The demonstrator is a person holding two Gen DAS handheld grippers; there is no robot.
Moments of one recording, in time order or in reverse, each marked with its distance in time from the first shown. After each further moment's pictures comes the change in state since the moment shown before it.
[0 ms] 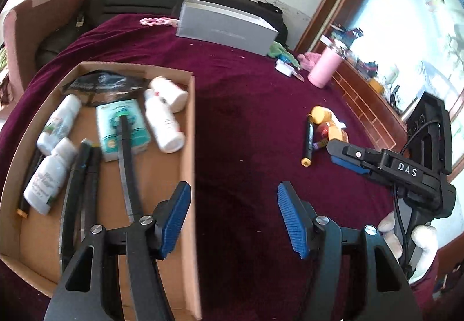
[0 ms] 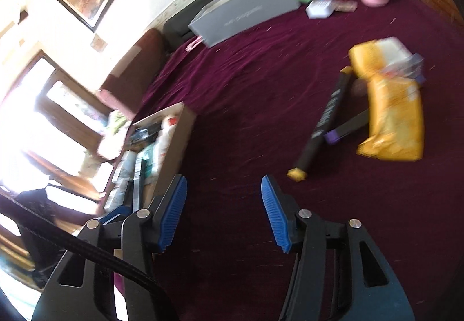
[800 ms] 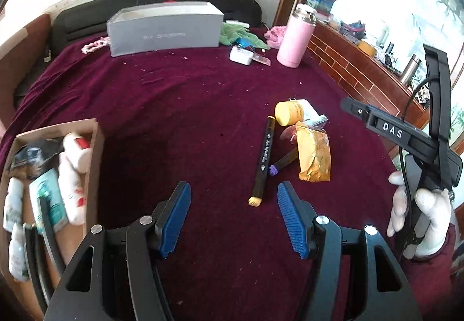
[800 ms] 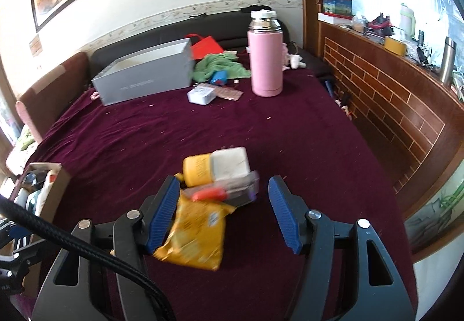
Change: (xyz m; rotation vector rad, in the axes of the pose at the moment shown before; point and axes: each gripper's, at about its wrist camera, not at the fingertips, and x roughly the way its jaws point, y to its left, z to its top) left arm 0.081 -0.108 0.058 0.183 0.090 0.041; right arm -0.059 -0.084 0.079 -0.143 -0.238 -0.499
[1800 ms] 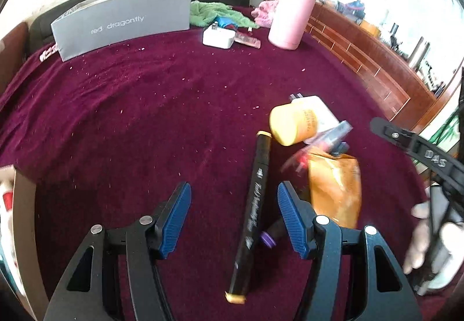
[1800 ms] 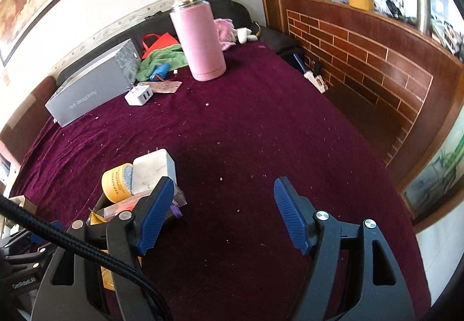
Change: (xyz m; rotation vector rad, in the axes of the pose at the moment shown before) left arm 0.107 -0.027 0.042 0.072 0.065 -0.018; right arm 0.045 -0.075 -0.015 0.220 0.067 -0.050
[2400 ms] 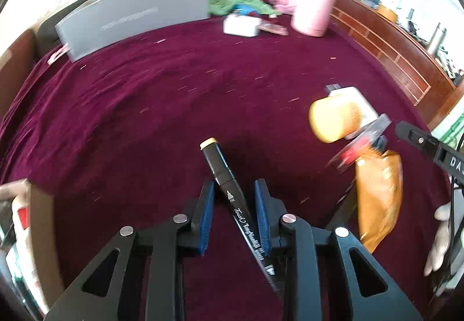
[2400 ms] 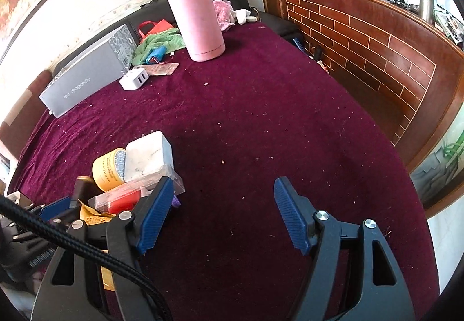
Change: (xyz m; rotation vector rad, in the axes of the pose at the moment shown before) left arm 0.009 0.028 -0.001 0.016 0.054 0.121; right arm 0.016 0.003 -0.007 -0.001 0.059 -0.007
